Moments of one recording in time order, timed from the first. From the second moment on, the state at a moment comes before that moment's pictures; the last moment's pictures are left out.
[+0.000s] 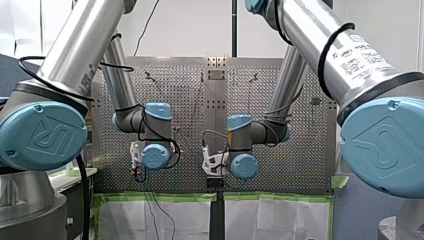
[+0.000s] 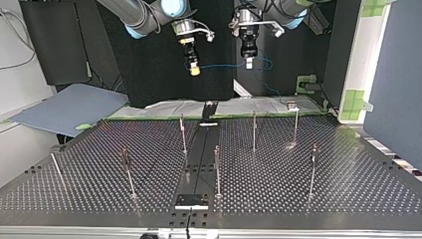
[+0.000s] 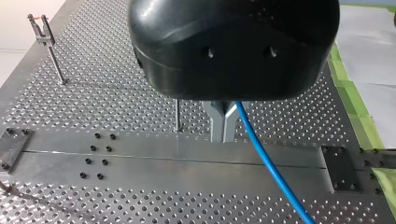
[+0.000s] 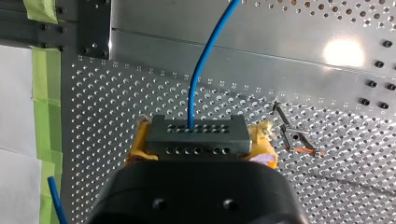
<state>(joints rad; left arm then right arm) -0.55 -1.97 -2.39 -1.93 -2.15 -1.61 2.40 -0.91 2.01 -0.99 1.84 1.47</state>
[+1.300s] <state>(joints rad) -0.44 -1.67 -2.34 -2.20 -2.27 -1.57 2.42 -1.19 1.80 -0.69 1.73 1.54</state>
